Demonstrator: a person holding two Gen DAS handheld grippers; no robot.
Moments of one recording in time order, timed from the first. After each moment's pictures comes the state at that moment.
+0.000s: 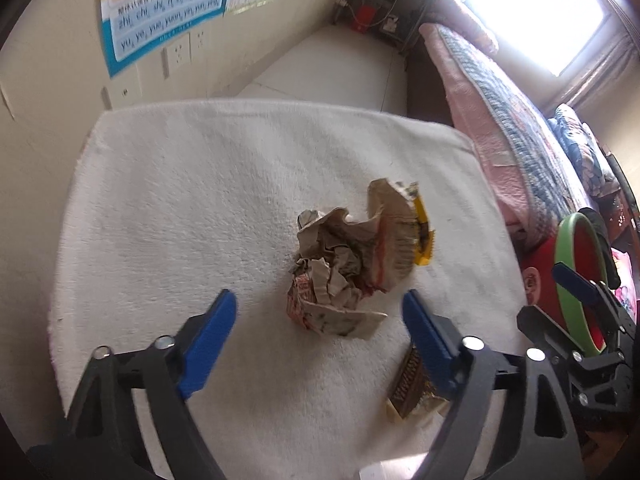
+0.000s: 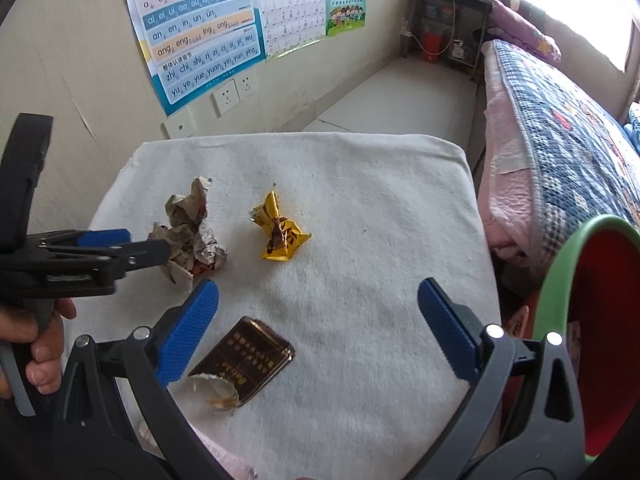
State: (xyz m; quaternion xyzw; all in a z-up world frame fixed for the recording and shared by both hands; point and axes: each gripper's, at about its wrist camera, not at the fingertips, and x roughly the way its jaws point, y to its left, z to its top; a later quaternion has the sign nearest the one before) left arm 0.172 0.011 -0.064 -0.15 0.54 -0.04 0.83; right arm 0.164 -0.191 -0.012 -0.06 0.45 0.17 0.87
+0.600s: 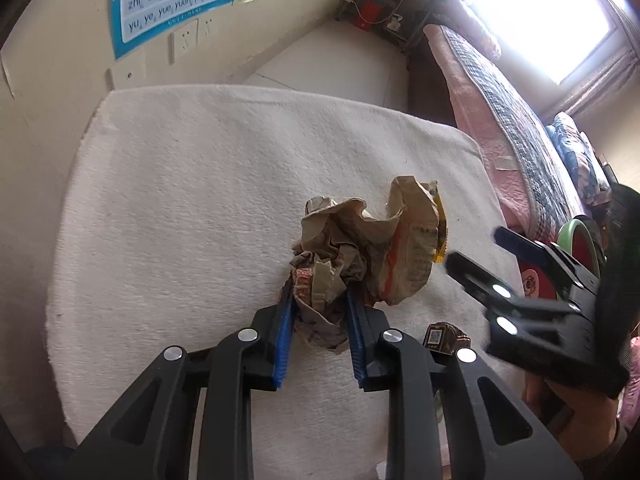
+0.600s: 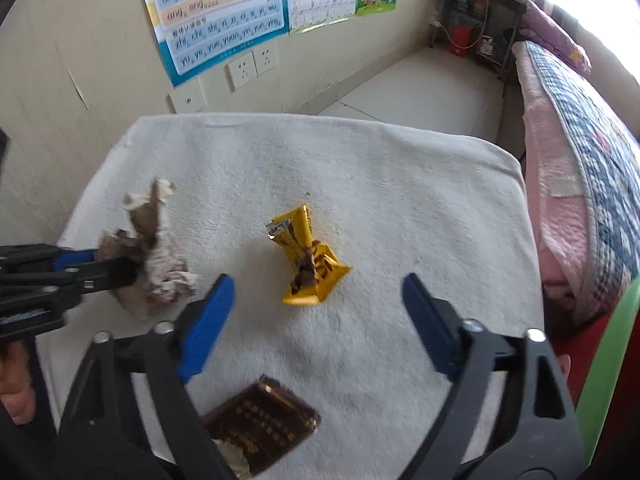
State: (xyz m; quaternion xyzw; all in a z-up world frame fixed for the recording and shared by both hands) left arm 0.165 0.033 -0.066 -0.17 0.53 -0.05 0.83; right arm 0.208 -0.138 -0.052 -0.10 0.48 0.20 0.85
